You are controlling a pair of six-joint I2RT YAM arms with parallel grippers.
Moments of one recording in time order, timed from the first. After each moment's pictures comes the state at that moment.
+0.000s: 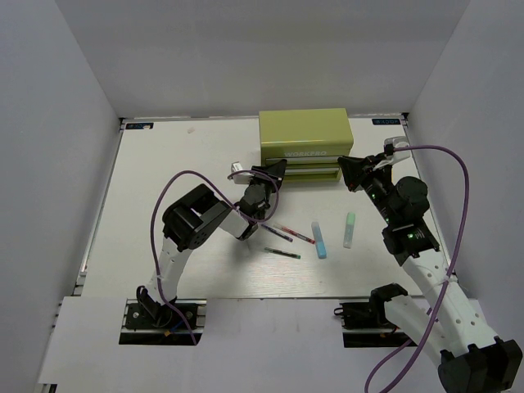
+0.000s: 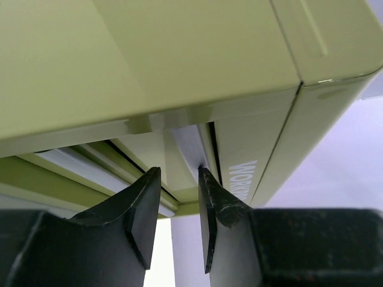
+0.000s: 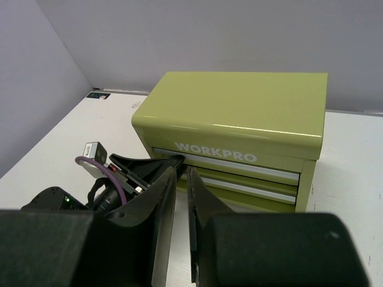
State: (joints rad) left arm -0.77 2.19 0.98 1.31 -0.54 -1.33; right arm 0.31 0.78 0.70 0.18 -0.15 0.26
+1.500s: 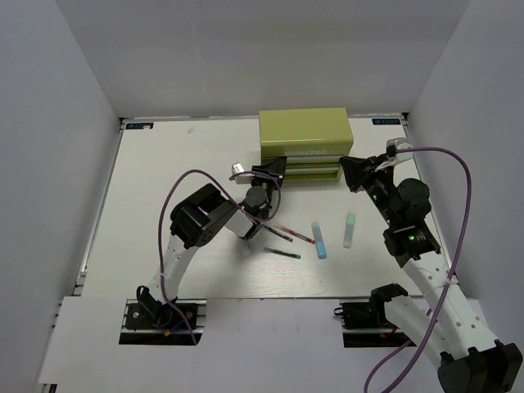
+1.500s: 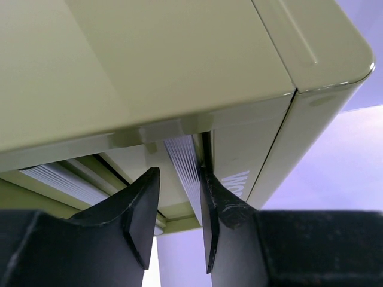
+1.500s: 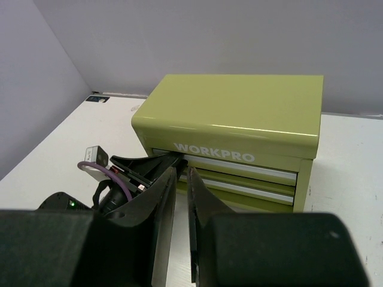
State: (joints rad) left arm -0.78 2.26 1.04 1.42 -0.59 -1.32; right arm 0.31 0.76 0.69 0.18 -0.15 0.25
